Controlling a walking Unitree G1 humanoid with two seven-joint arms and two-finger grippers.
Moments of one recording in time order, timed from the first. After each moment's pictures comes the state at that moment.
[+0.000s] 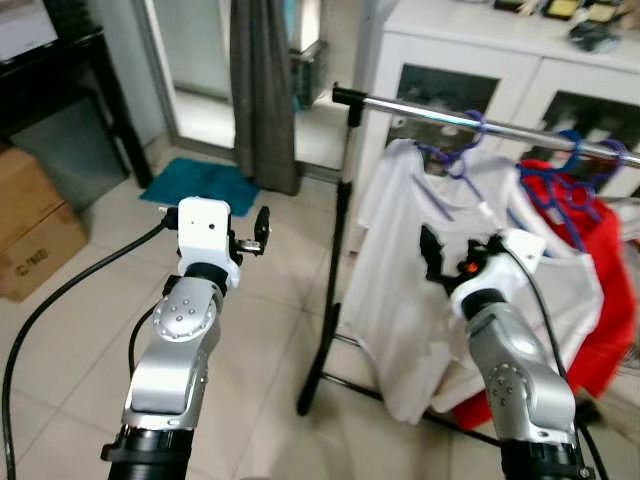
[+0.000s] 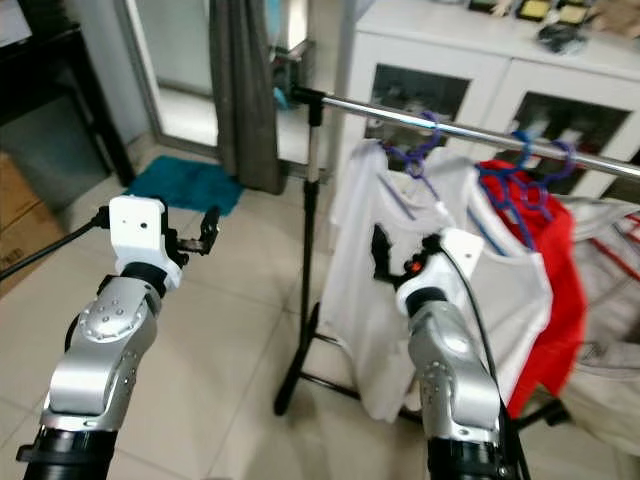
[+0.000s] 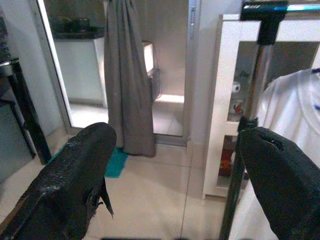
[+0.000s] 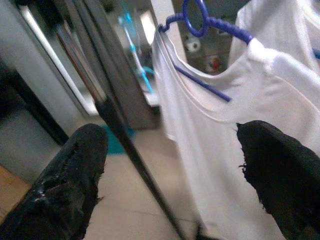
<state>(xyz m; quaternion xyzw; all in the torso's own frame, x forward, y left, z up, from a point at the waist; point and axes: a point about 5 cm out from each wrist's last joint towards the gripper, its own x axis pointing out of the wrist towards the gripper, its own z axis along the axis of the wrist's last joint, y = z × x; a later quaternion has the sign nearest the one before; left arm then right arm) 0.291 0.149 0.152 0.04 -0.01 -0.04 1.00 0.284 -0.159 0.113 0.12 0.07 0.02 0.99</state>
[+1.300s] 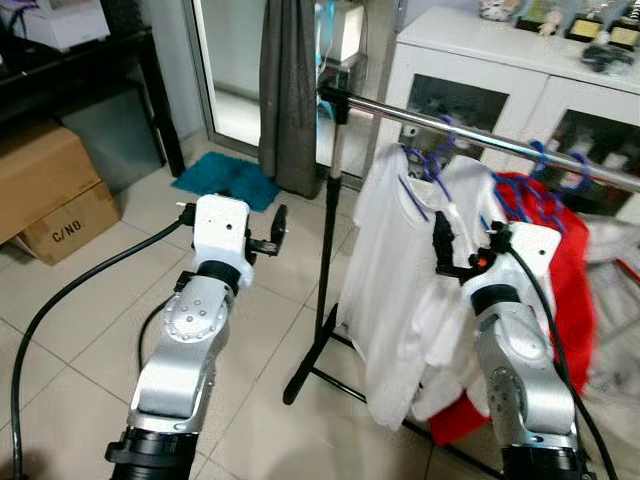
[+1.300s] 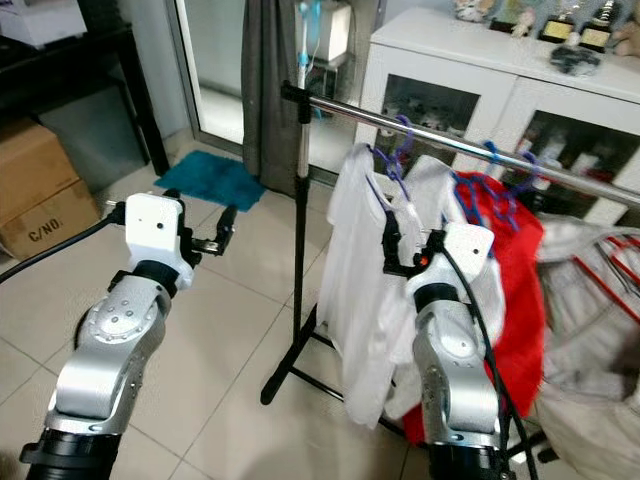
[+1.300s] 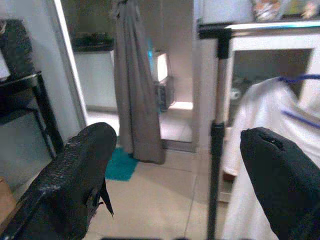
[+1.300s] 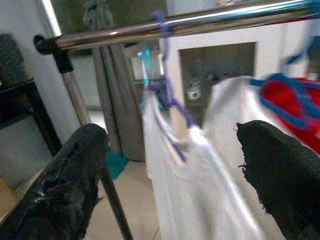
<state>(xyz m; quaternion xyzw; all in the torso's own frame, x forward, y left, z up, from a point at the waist) 0.288 0.137 0.159 0.07 -0.03 -0.08 0.99 0.285 -0.161 0.133 0.08 -0.02 -0.01 1.00</state>
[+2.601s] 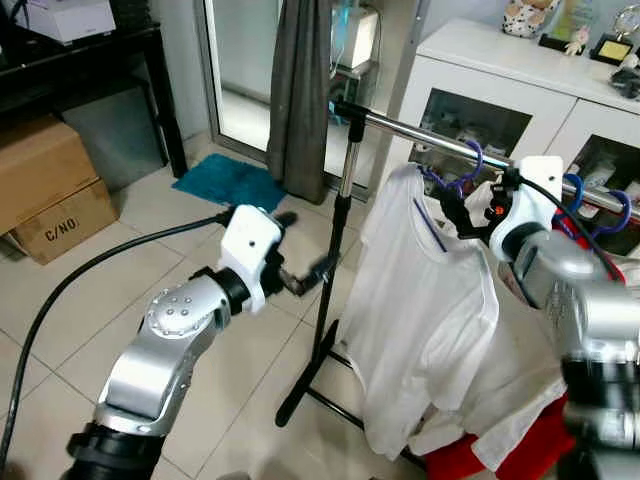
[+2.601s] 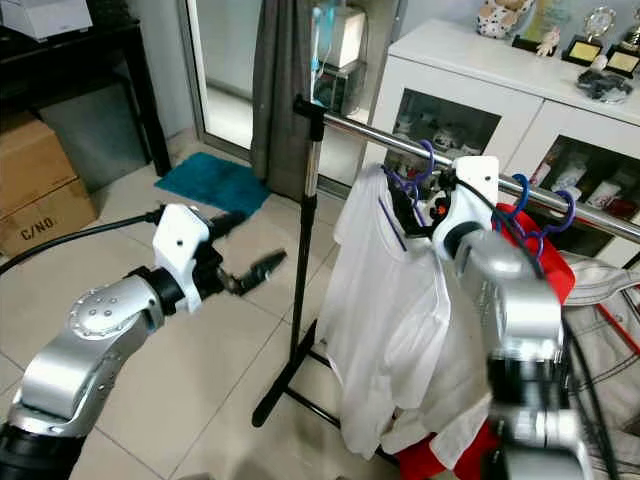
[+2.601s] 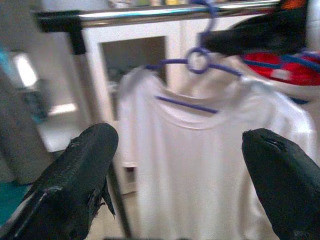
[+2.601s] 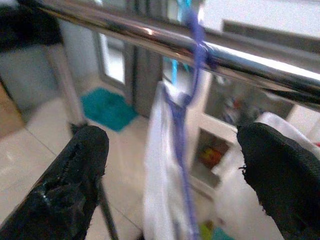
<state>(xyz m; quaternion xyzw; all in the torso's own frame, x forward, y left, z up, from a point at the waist) 0.267 0.113 0.164 0.08 0.02 -0.40 0.91 0.336 -0.211 0.172 -0.01 0.11 0.08 0.99</state>
